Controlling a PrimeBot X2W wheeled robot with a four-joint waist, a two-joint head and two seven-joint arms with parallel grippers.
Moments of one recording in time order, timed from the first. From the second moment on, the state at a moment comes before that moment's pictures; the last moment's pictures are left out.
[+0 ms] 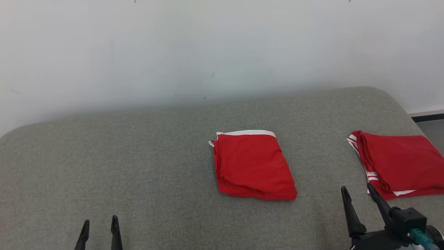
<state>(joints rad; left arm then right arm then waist) 0.07 0.05 0.06 0.20 -0.17 -0.07 -0.26 -0.05 -0.20 0.06 0.29 0.20 0.13 -0.20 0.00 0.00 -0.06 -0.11</state>
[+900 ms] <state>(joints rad) 0.06 0.05 0.06 0.25 -0.17 -0.09 -0.26 -0.10 -0.20 0.09 0.39 0.23 0.13 -0.26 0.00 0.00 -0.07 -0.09</state>
